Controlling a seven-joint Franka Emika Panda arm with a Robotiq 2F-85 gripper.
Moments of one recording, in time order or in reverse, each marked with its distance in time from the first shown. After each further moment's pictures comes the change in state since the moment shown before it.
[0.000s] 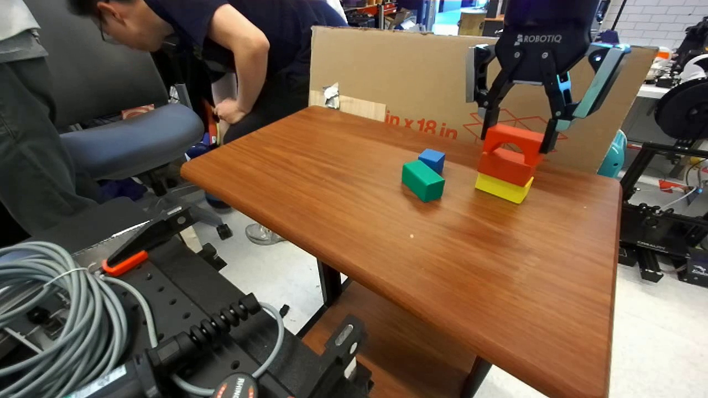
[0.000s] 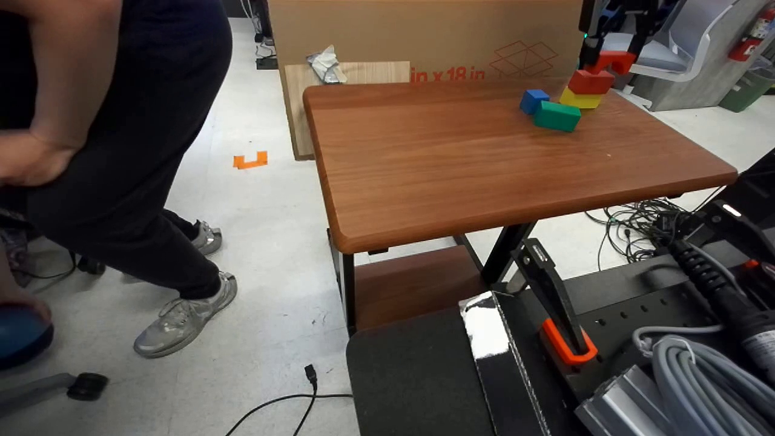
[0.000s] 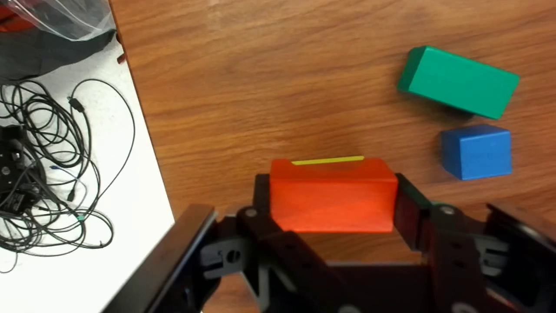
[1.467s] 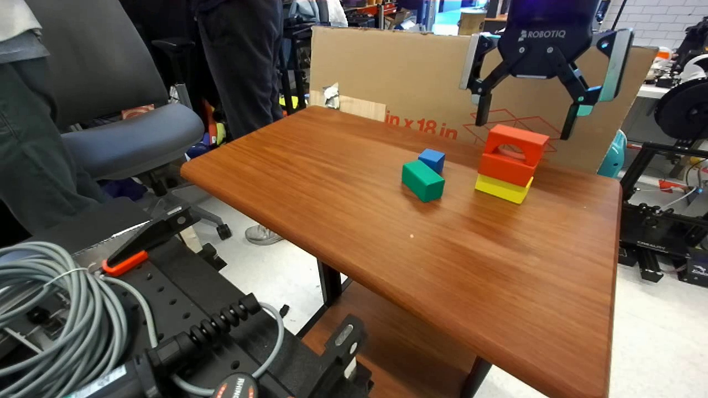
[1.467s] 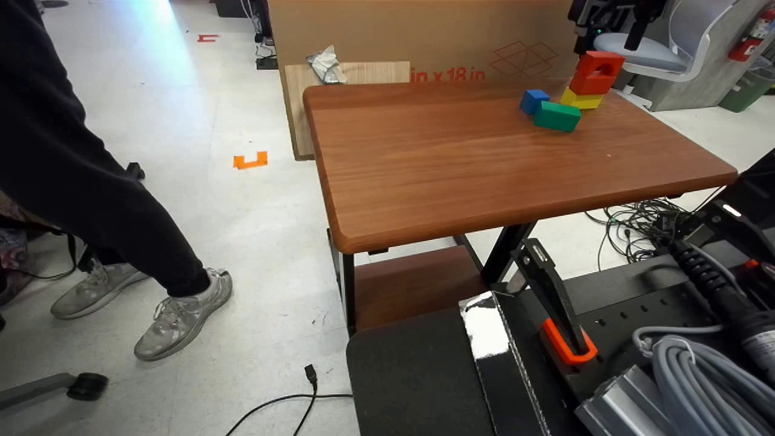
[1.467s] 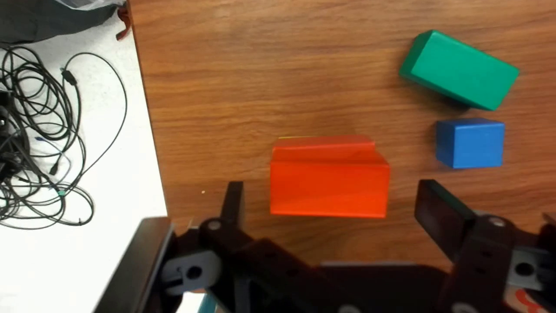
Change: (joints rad) arm 0.000 0.037 0.006 0.081 0.000 -0.043 -0.101
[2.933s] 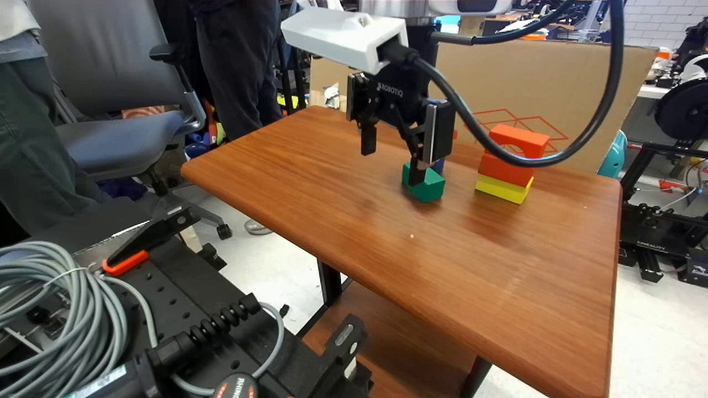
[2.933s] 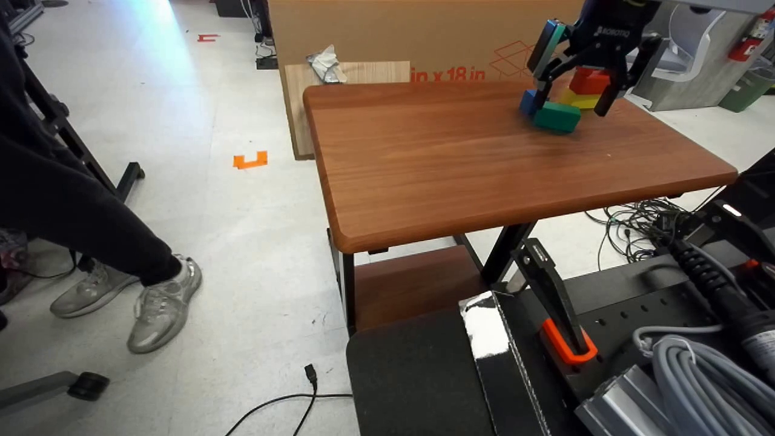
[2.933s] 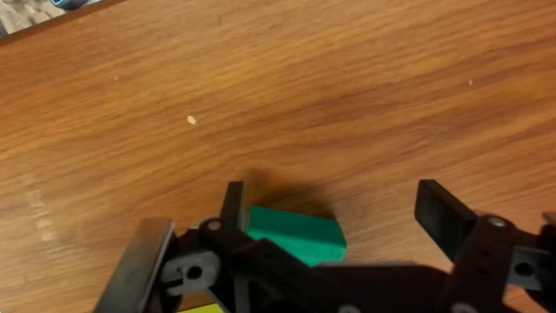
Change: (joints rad) arm 0.077 -0.213 0.076 -0.552 0.102 0.411 0.265
